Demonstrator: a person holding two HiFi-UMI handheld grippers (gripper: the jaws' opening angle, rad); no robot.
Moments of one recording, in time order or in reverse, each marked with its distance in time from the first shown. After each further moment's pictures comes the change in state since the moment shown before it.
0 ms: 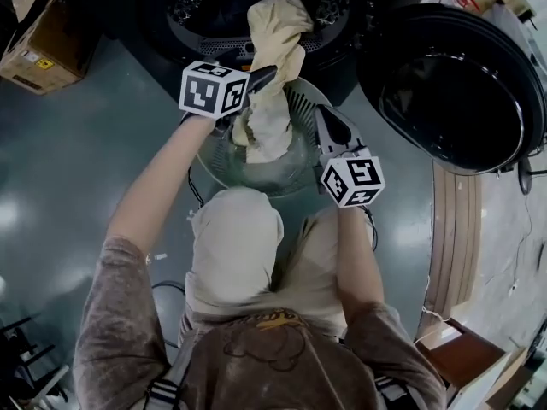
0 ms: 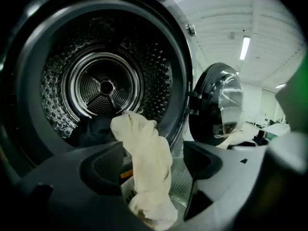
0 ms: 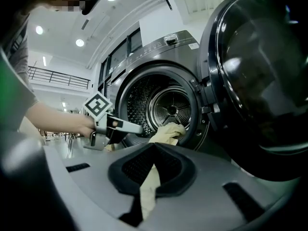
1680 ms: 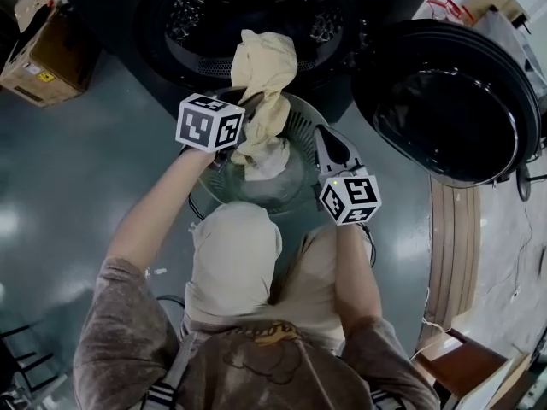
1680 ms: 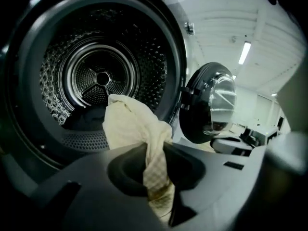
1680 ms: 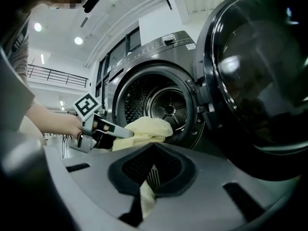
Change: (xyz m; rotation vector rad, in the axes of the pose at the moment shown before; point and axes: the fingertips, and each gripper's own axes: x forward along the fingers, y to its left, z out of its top) left arm -0.010 -0.022 -0.021 -0.048 0.050 -0.075; right arm -0.002 -0.010 -0.004 -0.009 0.003 -0.025
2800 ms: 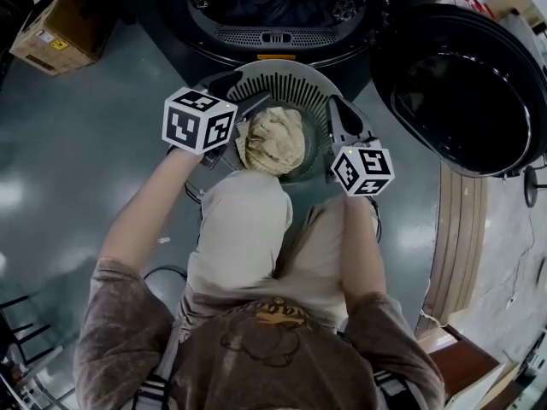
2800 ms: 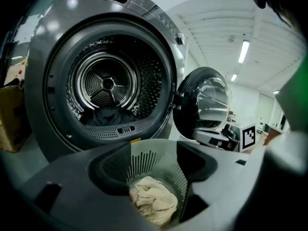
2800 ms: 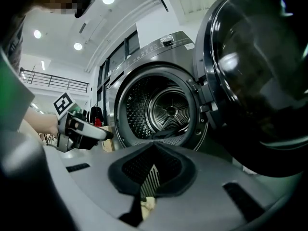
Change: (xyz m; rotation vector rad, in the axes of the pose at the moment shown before) left arm -0.074 -0.021 -0.020 0.004 -0.011 0.038; right arm 0.004 0.006 0.004 0.040 -0.027 0.031
